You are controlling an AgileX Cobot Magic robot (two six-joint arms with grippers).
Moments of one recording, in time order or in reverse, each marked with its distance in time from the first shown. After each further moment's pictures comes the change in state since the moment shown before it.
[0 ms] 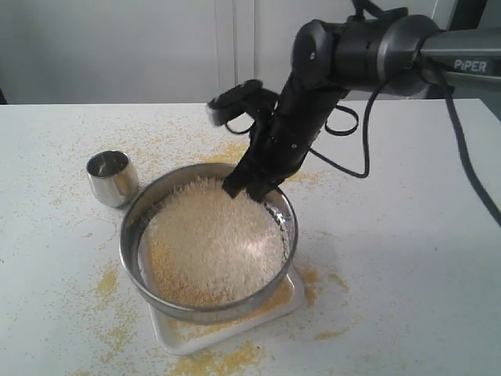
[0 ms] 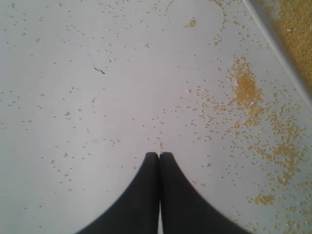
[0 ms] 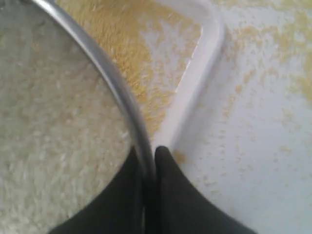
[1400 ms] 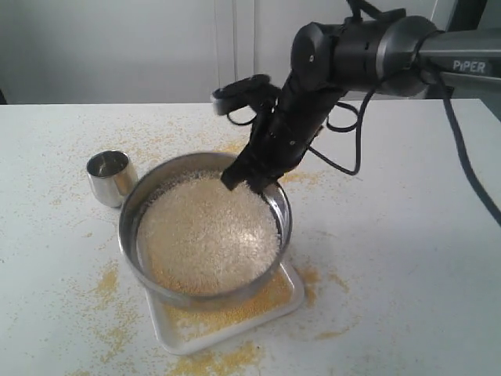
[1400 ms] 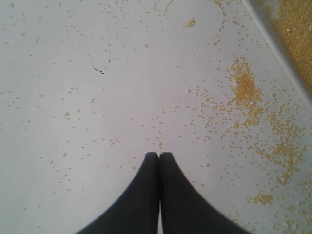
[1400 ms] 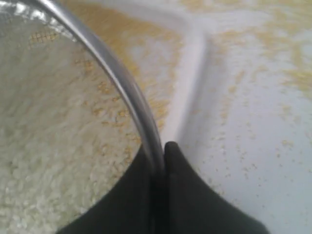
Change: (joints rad) left arm 0.000 0.000 0.000 0.000 0.000 0.000; right arm 0.011 0.002 0.002 -0.009 -0.039 -0.015
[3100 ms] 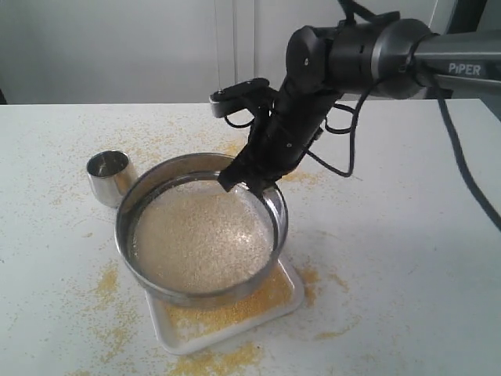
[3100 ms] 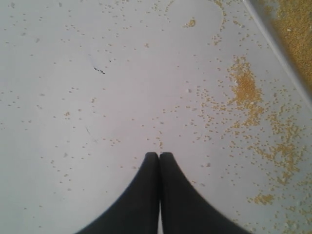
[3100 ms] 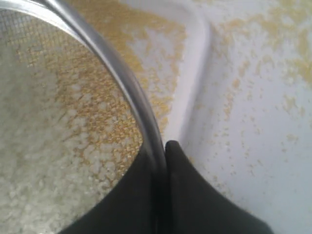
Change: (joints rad) left arm 0.000 0.000 0.000 0.000 0.000 0.000; right arm 0.010 0.001 0.001 -0.001 0.007 0.022
